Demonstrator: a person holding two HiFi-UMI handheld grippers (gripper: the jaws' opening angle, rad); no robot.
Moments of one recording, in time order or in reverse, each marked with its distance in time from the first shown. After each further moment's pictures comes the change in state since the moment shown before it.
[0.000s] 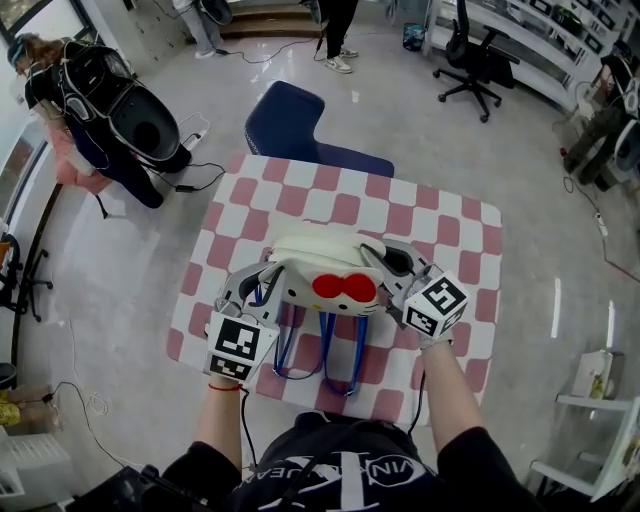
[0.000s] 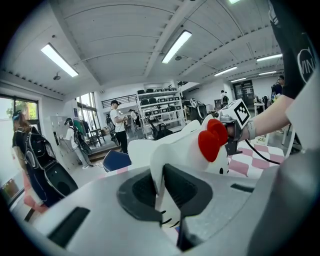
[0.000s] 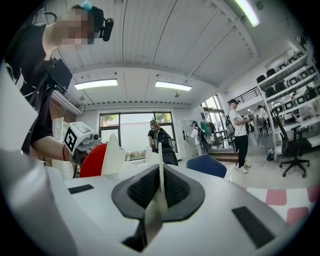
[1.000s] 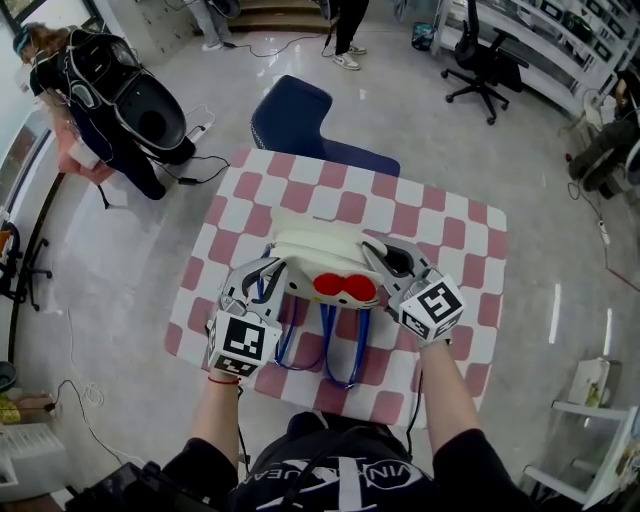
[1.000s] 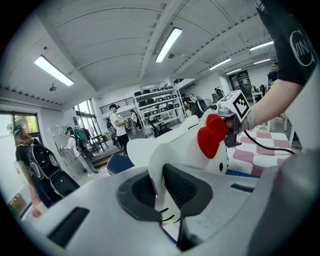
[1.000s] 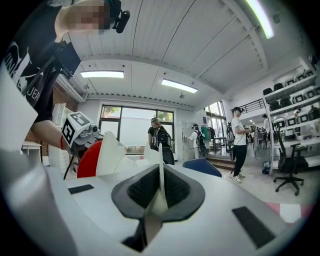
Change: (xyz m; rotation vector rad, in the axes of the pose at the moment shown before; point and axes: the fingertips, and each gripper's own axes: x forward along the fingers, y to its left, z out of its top) left arm 0.005 -0.003 -0.010 0.096 -0.006 0.013; right arm 0.005 0.002 -0.003 -0.128 0.014 -0.025
